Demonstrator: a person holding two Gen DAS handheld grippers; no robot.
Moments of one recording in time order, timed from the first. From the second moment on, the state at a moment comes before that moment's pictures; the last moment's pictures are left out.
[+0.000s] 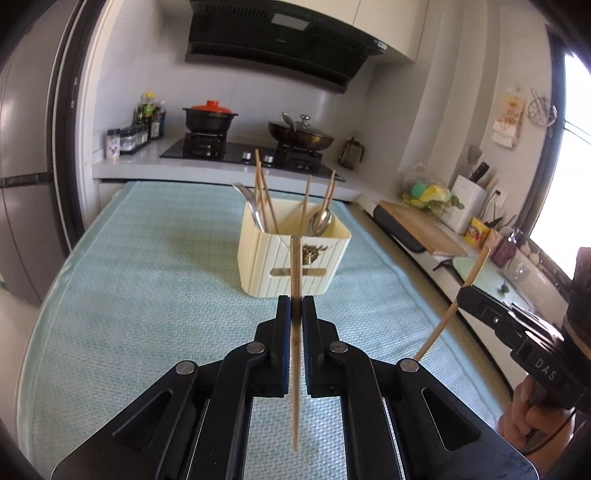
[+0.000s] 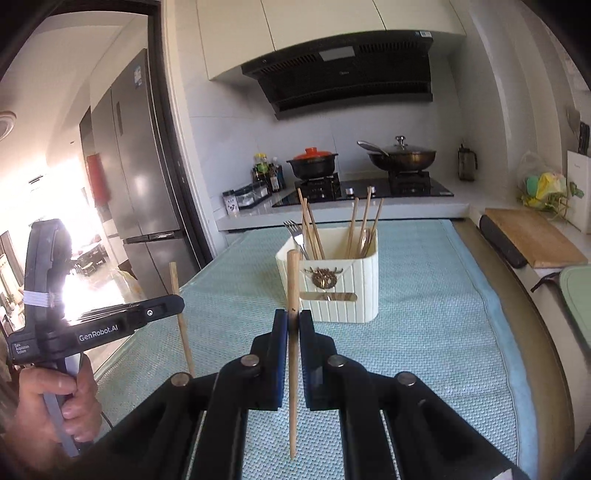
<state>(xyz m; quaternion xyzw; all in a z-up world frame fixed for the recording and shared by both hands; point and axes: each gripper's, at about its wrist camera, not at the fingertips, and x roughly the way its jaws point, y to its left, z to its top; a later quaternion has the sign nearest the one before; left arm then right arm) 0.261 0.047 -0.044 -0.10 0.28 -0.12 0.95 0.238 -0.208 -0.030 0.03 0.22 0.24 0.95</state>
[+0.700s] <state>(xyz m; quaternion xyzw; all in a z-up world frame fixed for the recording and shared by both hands) 0.283 0.026 -0.035 -0.06 0.28 -0.09 0.95 0.244 -0.199 -0.005 0.02 0.20 0.25 0.95</state>
